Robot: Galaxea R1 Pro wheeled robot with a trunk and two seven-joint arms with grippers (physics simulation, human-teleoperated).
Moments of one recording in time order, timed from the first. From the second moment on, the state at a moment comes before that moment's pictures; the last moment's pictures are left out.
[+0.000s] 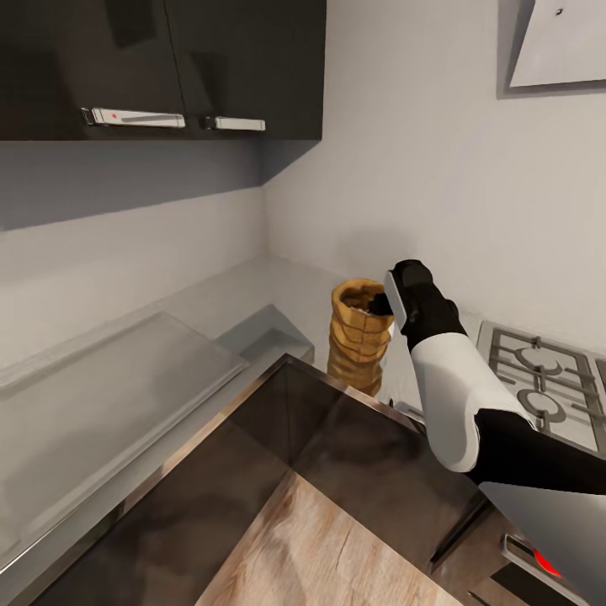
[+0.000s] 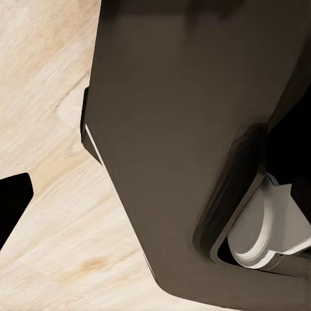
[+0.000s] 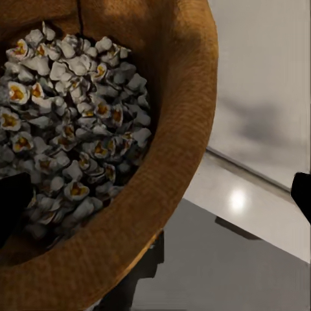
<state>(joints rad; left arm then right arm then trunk) 0.00 -0.02 0.02 -0.04 0.24 -0.03 0.00 -1.34 0.17 -0.19 -0.70 0.17 1.04 -0.28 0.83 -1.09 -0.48</state>
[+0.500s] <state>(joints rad) 0.00 -0.02 0.02 -0.04 0.24 -0.03 0.00 -1.34 0.17 -0.19 -0.69 0.14 1.04 -0.28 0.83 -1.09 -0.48</state>
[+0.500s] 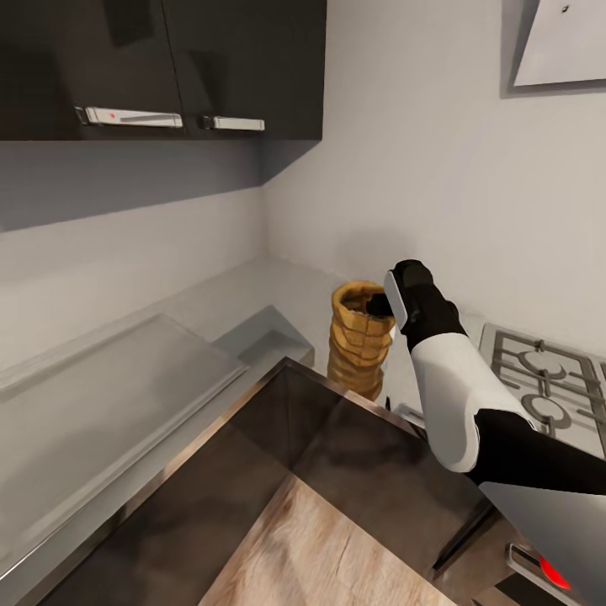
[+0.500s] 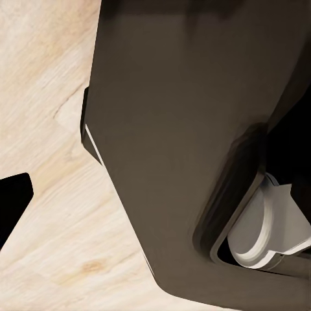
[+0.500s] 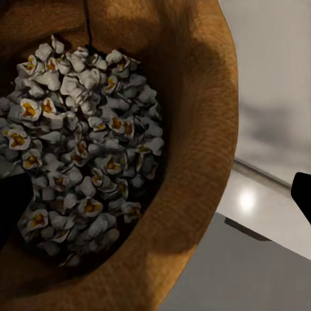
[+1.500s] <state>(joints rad) 0.00 -0.02 0.02 -0.04 0.24 -0.03 0.00 -1.34 0.17 -0.30 -0.69 0.14 1.04 -0.28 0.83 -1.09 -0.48</state>
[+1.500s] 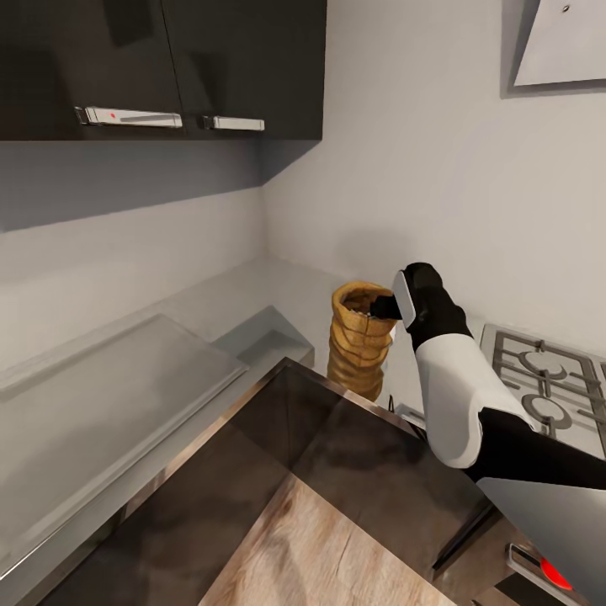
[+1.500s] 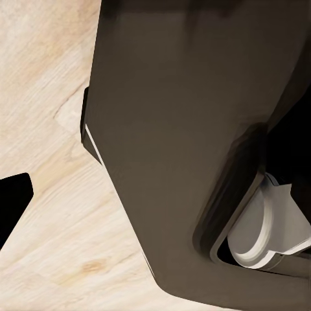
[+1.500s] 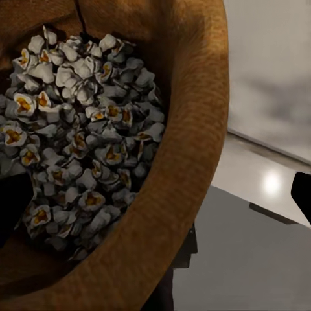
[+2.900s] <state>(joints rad) 0.00 -0.02 0.02 -0.04 0.24 -0.03 0.00 -1.34 0.17 -0.36 -0.74 0.15 1.04 -0.28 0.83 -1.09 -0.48</state>
